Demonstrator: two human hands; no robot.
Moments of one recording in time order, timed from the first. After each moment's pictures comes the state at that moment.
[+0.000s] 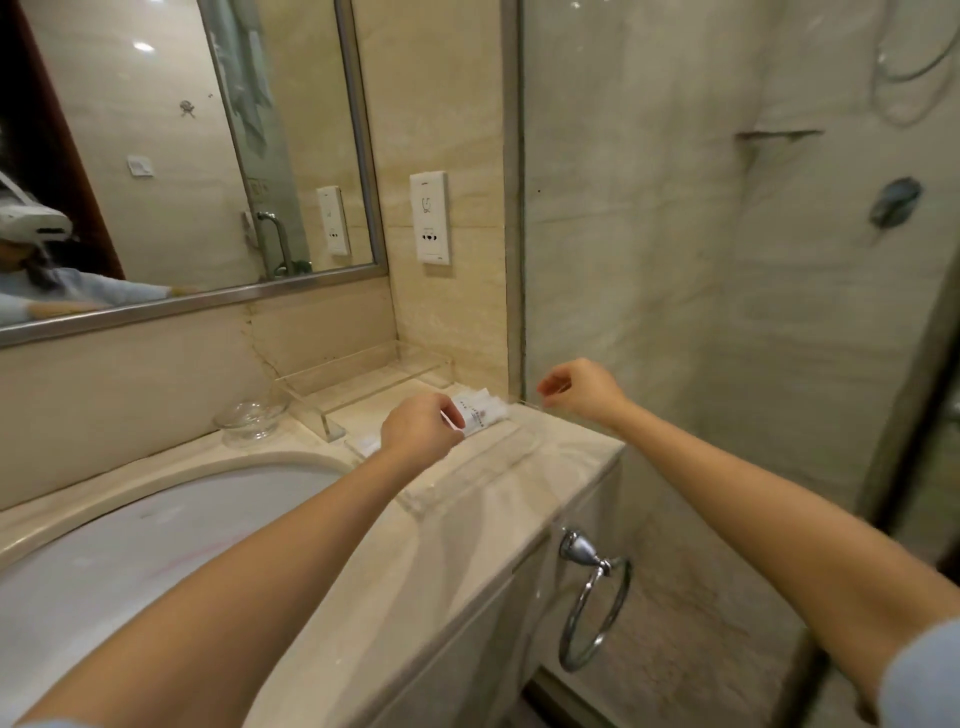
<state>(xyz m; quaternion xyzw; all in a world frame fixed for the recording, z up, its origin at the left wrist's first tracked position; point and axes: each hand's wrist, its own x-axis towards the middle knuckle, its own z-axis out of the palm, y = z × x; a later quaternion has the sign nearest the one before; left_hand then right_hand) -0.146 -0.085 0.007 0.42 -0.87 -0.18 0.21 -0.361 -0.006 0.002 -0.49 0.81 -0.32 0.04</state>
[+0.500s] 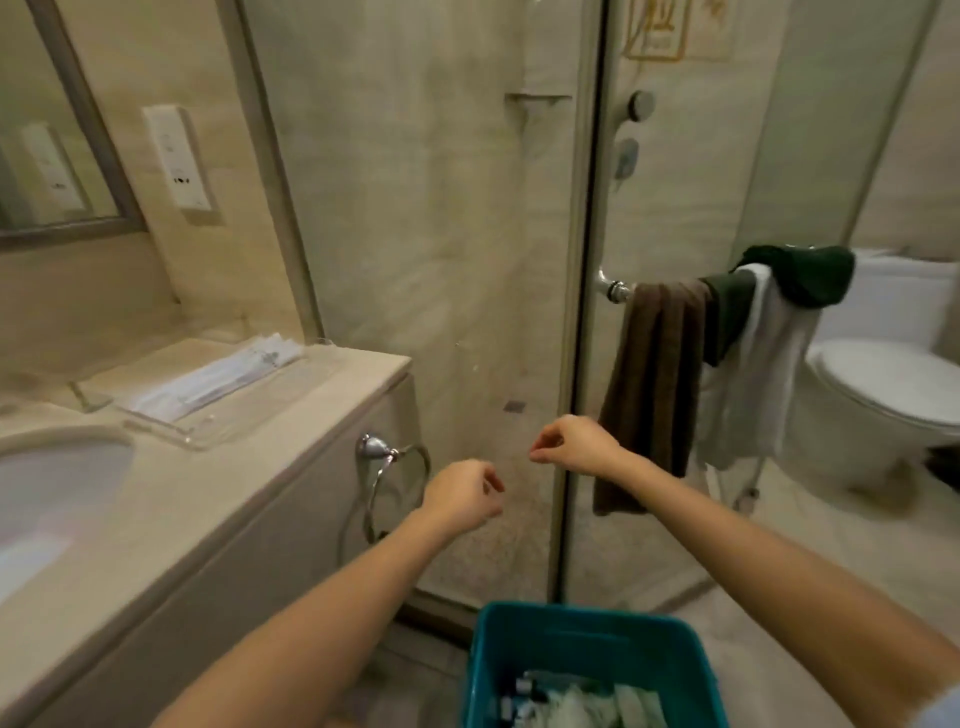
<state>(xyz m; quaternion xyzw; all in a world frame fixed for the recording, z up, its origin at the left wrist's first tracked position) -0.235 0.167 -0.132 0.18 -0.95 -0.24 0.00 -0.366 0.297 -0.118 -0.35 0.90 -0.22 0.11</state>
